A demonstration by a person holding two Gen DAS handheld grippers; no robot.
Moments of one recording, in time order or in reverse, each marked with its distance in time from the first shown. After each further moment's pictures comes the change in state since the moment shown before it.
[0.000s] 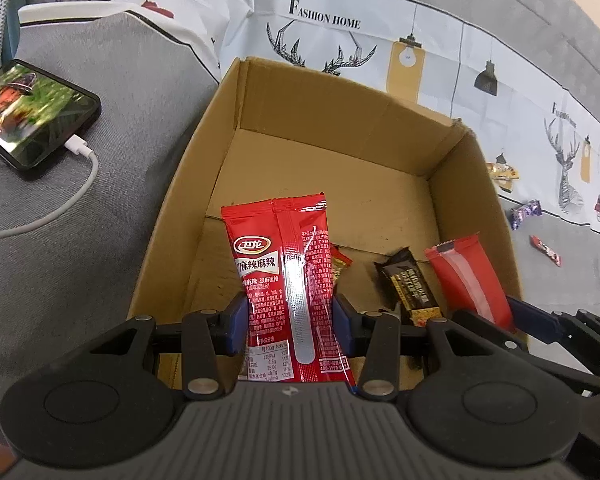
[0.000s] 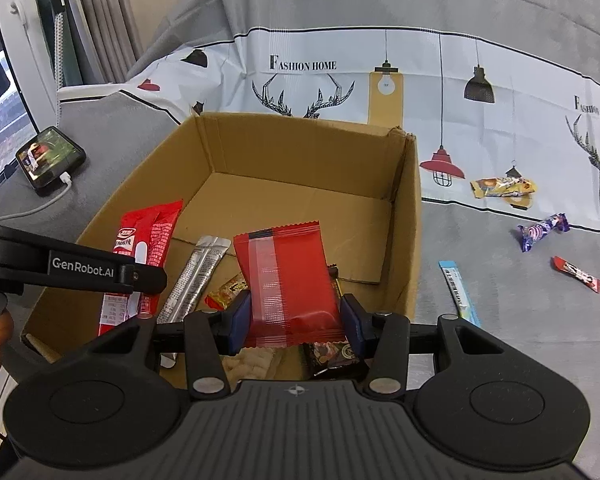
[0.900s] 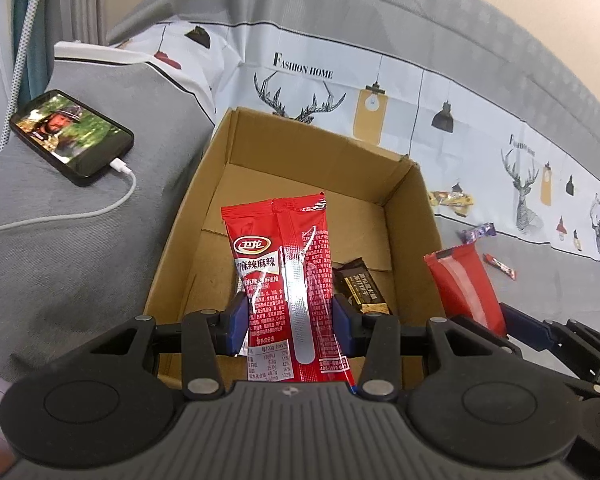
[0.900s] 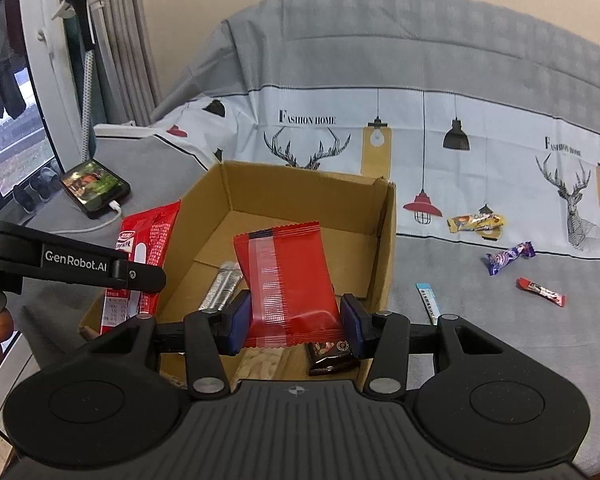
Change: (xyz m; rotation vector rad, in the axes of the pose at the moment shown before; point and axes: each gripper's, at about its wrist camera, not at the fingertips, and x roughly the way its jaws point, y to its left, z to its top) left arm -0.085 -0.005 -0.030 -0.010 -0.121 -0.065; right arm -0.088 0.006 -0.018 -0.017 -0.128 -0.009
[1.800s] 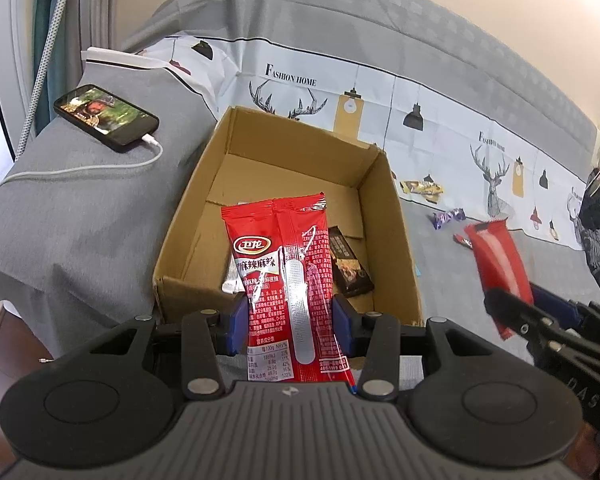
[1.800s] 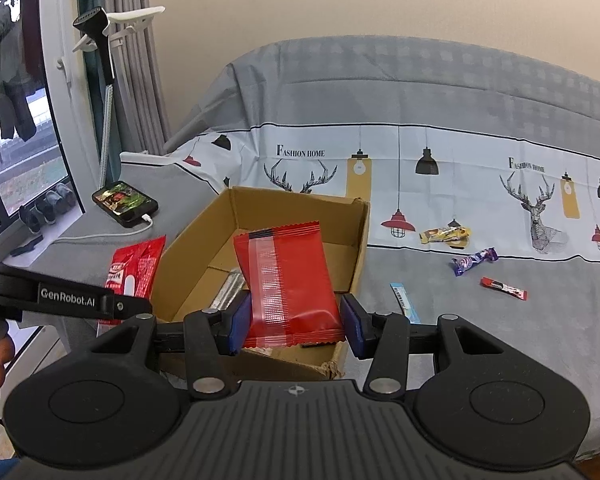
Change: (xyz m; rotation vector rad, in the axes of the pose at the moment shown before) left arm -0.089 -0.009 -0.068 0.002 -0.058 -0.024; right arm -0.110 0.003 -0.040 0.001 -0.116 -0.014
